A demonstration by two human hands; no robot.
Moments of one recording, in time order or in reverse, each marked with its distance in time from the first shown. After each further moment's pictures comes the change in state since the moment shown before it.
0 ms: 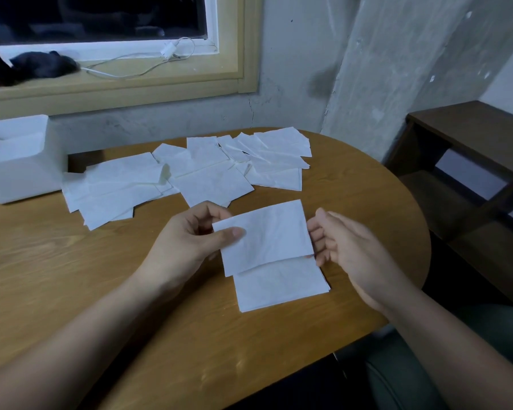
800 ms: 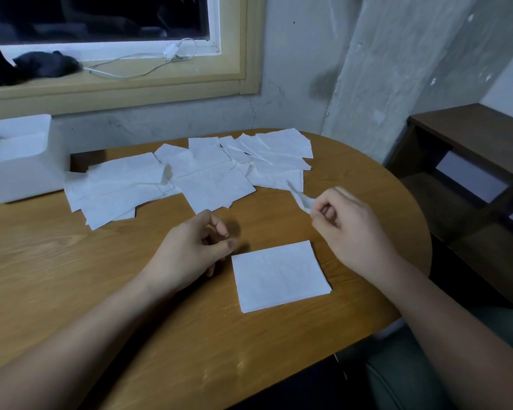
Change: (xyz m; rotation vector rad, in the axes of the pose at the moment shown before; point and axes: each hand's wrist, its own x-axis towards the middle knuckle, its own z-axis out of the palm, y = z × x) left_hand 0.003 -0.006 -0.006 0.595 0.013 -0.046; right_hand 0.042 0.006 -0.016 -0.743 0.202 -0.564
